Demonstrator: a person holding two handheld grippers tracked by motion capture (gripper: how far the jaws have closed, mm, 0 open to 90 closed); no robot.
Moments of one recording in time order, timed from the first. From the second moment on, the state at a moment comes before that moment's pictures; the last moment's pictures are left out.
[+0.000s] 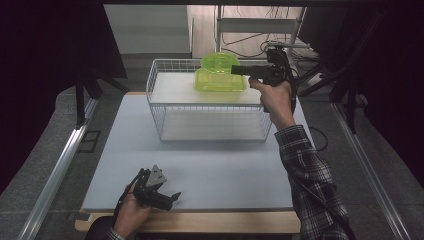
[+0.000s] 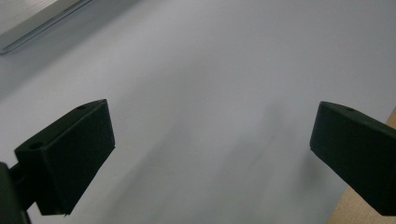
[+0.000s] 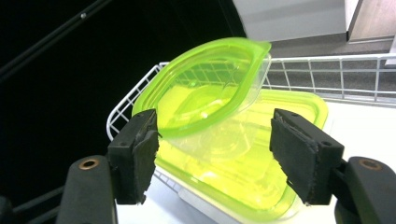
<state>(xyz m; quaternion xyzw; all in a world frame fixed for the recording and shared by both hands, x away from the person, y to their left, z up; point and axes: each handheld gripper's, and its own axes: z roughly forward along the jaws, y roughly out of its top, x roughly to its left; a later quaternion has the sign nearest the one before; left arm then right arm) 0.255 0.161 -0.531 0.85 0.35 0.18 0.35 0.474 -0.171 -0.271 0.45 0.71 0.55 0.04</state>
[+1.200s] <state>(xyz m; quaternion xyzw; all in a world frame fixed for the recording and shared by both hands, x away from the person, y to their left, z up) 0.255 0.161 -0.531 0.85 0.35 0.18 0.36 0.424 -0.173 -0.310 0.36 0.77 0.51 0.11</state>
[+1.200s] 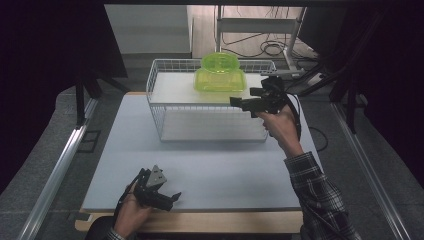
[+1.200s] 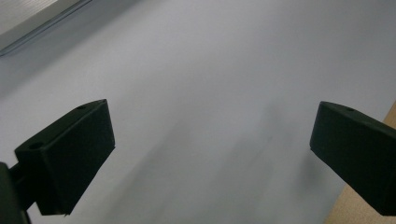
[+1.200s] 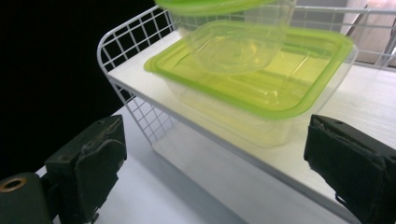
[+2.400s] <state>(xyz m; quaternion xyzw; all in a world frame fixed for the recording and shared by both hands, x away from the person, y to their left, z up) 0.255 0.160 -0.531 0.85 0.35 0.18 0.36 0.384 -0.182 -0.361 0.32 0.81 0.48 0.15</state>
